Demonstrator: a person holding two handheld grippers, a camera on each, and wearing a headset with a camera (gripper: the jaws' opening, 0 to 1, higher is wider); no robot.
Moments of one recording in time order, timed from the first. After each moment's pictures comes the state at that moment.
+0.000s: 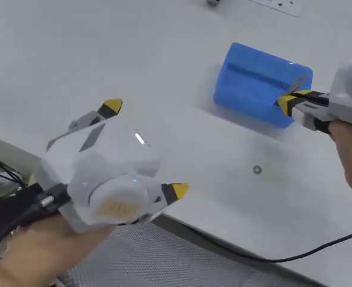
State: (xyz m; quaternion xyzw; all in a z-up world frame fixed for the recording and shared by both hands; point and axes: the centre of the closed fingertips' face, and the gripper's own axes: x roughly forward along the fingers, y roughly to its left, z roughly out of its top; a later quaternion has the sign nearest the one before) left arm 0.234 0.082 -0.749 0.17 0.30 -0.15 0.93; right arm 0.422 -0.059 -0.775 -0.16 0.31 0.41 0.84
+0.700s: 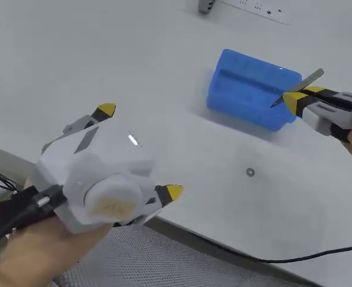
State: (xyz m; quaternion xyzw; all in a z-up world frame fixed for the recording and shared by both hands) left arm 0.235 0.083 -0.748 0.17 0.30 -0.14 0.93; right arm 0.385 -0.067 -0.711 -0.13 0.26 0.41 0.86
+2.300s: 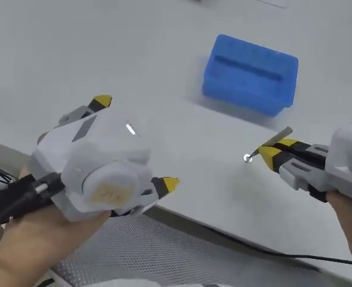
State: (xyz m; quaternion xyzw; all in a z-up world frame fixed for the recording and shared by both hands) left arm 0.232 0.079 -0.755 0.18 0.31 -0.15 0.92; right arm 0.303 -0.080 -0.779 -0.15 0.33 0.45 0.82
